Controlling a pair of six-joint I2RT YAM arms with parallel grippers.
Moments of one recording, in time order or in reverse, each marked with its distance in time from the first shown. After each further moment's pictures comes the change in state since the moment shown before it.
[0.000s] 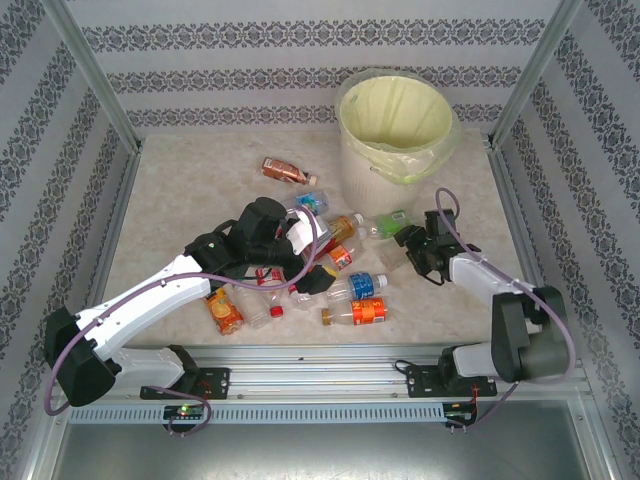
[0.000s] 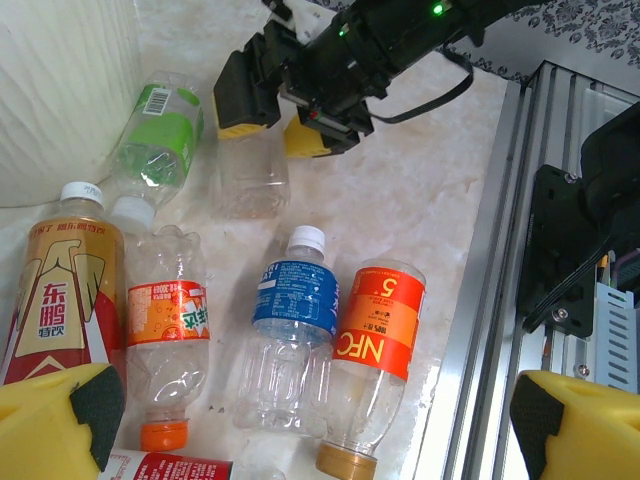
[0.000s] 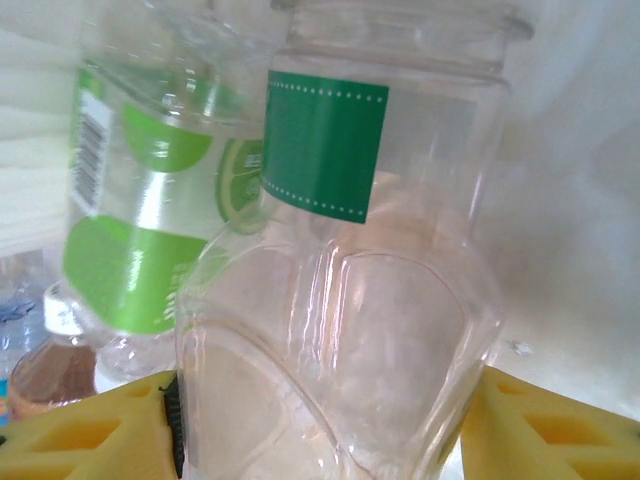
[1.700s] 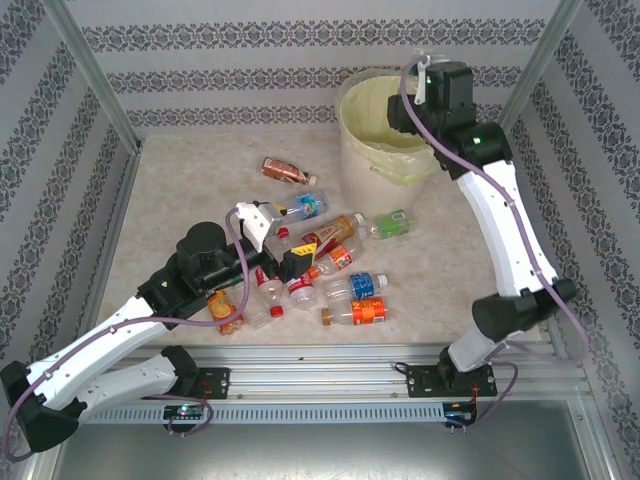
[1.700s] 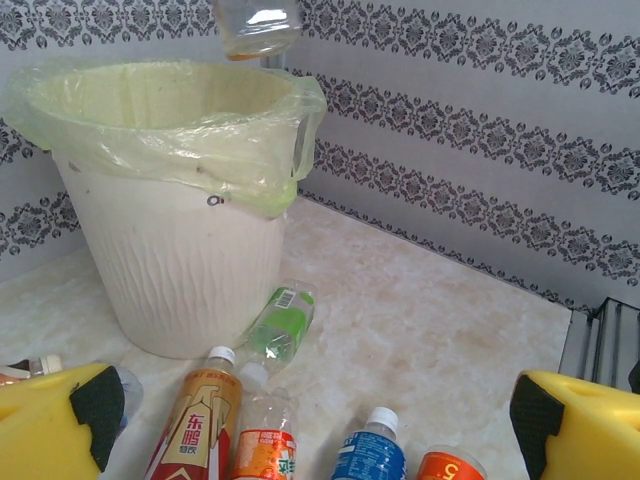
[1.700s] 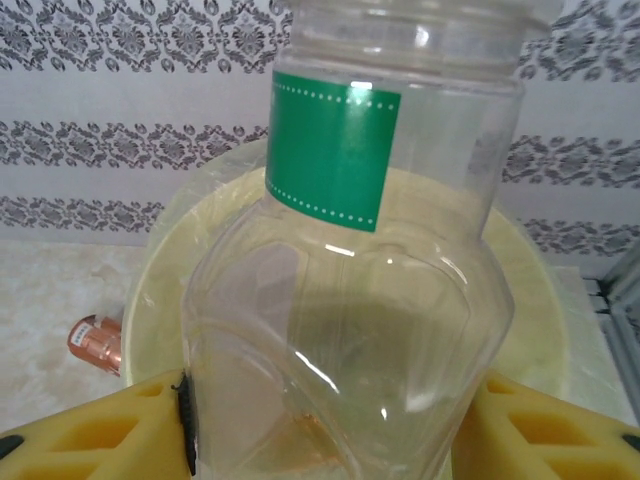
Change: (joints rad) left arm -0.003 -0.361 -0.237 0.389 -0.250 -0.156; right arm 0.189 0.346 1.439 -0.627 0.331 -0.919
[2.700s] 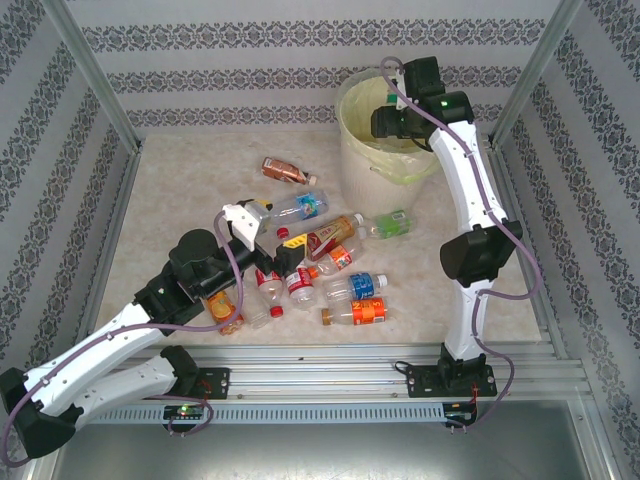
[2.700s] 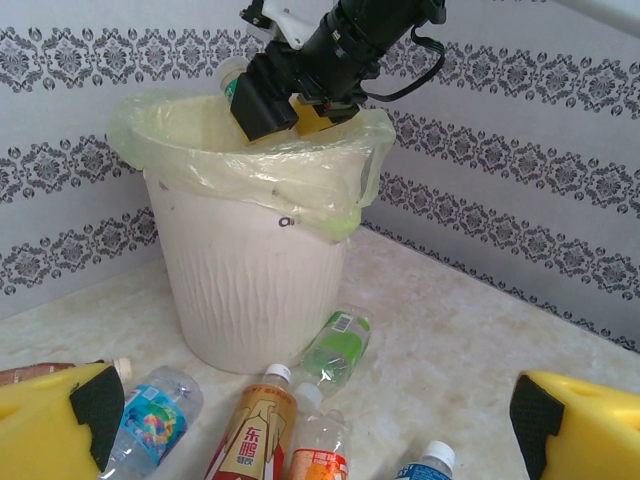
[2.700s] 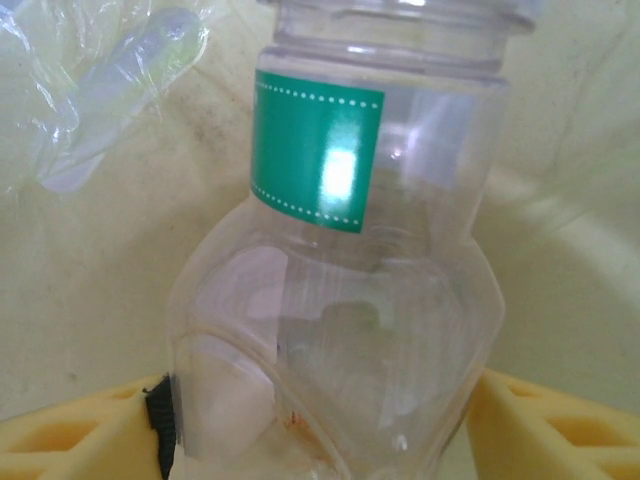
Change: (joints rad) left arm 0.007 -0.052 -0.062 0.074 -0.135 0.000; right arm -0.085 0.416 0.341 -0.297 -0.196 0.023
